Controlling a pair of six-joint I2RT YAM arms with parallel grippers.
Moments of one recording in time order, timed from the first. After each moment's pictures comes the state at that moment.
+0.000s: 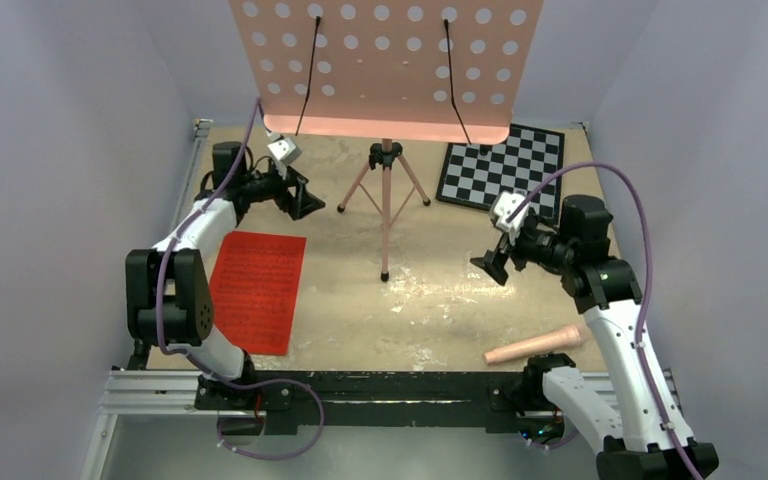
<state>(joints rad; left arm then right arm) 0.03 1.60 1.11 -0.12 0.95 0.37 0.13 0.84 0.99 -0.68 -0.70 -0.59</state>
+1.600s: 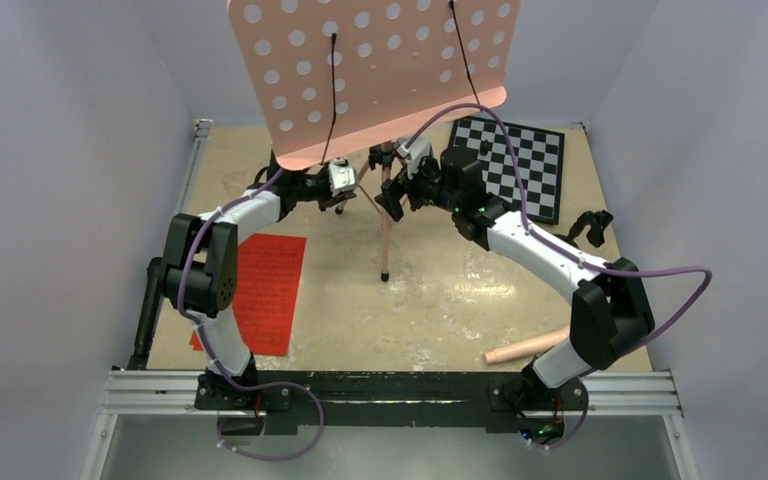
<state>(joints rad) -0.23 1.84 1.18 0.05 0.85 0.87 0.58 1.53 1.14 0.11 -0.29 -0.15</state>
